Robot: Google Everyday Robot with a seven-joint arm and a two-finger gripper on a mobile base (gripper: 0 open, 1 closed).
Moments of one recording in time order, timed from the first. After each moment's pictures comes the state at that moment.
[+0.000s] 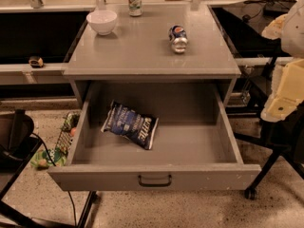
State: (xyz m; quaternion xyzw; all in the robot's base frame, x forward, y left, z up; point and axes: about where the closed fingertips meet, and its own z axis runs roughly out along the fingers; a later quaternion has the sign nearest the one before) arm 0.438 -0.211 0.996 -0.60 0.77 -0.06 0.19
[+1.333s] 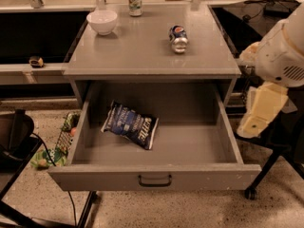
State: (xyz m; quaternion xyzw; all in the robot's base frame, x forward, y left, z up) arm 0.440 -0.184 0.949 -0.61 0.77 -0.01 0.19
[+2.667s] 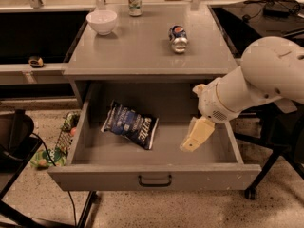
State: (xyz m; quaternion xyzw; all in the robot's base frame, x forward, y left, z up) arm 0.497 -0.103 0.809 -0.59 0.76 0.08 0.27
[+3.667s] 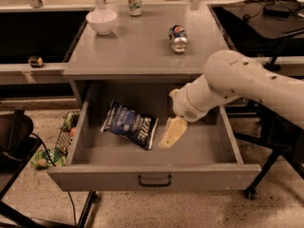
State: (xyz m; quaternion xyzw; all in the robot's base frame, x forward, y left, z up) arm 0.540 -0.052 0.753 -0.61 0.74 0.12 0.27
